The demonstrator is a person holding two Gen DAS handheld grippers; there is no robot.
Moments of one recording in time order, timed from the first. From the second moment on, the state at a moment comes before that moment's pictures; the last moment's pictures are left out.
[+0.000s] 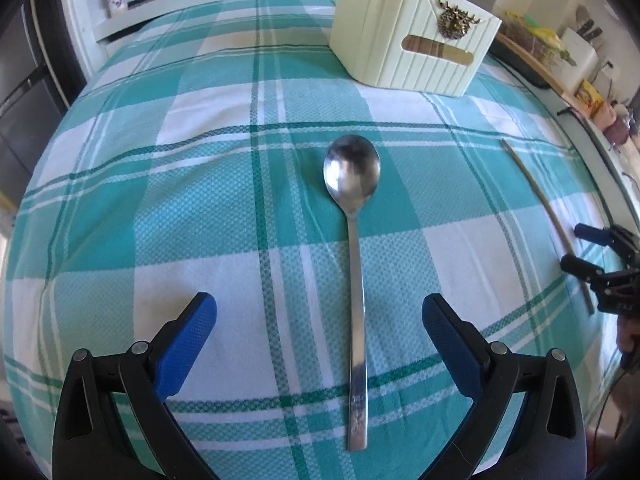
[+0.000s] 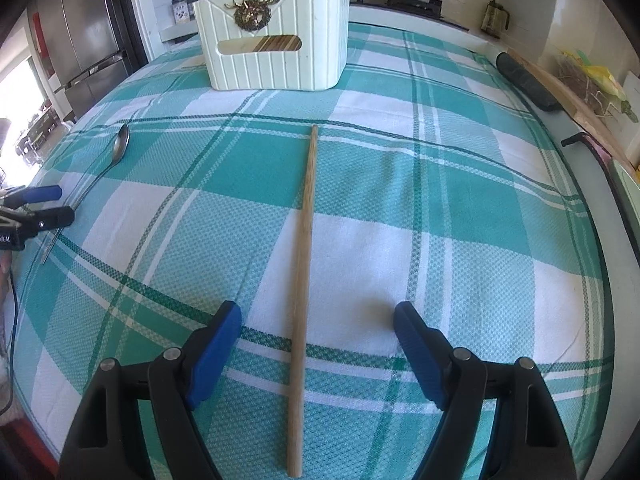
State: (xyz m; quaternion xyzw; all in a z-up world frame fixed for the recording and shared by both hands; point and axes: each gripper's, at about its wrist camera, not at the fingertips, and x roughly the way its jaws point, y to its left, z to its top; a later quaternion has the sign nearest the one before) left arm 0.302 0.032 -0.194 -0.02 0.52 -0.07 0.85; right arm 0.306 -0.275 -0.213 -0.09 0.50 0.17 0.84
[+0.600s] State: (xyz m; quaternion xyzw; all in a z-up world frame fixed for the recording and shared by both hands) left arm 0.334 0.031 -0.135 -0.02 0.46 -0.08 0.89; right arm 0.371 -0.268 -0.146 0.00 0.45 0.19 0.87
